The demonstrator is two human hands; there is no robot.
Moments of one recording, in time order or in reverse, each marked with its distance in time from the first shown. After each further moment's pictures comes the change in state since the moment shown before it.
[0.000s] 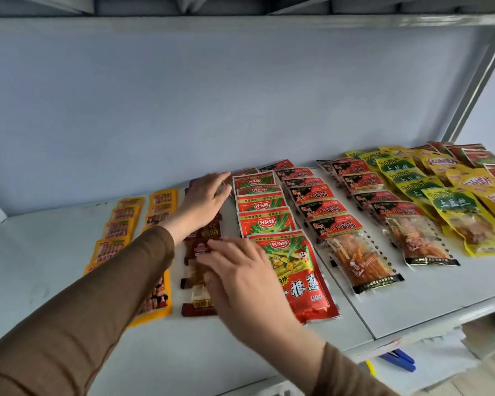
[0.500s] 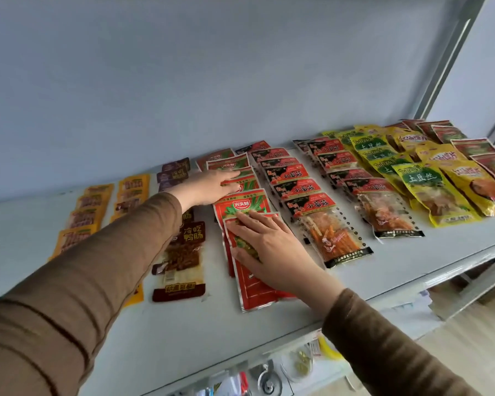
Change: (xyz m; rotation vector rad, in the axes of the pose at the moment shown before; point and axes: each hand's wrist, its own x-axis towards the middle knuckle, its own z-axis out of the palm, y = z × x) left_hand 0.039 0.035 0.040 0.255 -0.423 0.033; right_hand -0.009 0.102 -0.023 -0.183 -0.333 0.092
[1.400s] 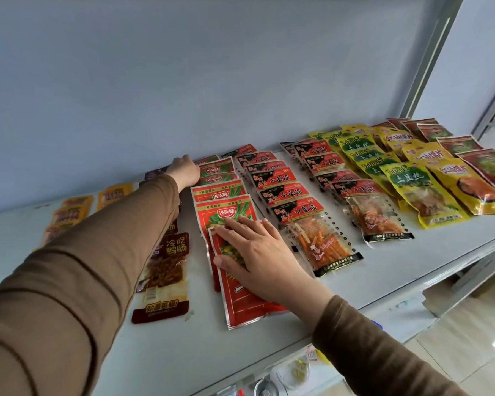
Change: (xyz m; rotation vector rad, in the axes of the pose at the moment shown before) left_hand 0.063 -0.017 -0.016 -0.143 0.106 -0.509; right_hand 0.005 0.009 0.003 0.061 0.031 0.032
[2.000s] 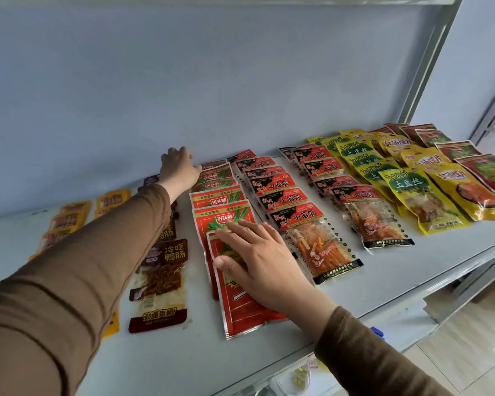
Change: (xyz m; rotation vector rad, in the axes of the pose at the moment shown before) left_hand -0.019 -0.001 -0.011 -0.080 0.257 0.160; right_hand -0.006 -0.004 -0.010 0.025 0.100 0.009
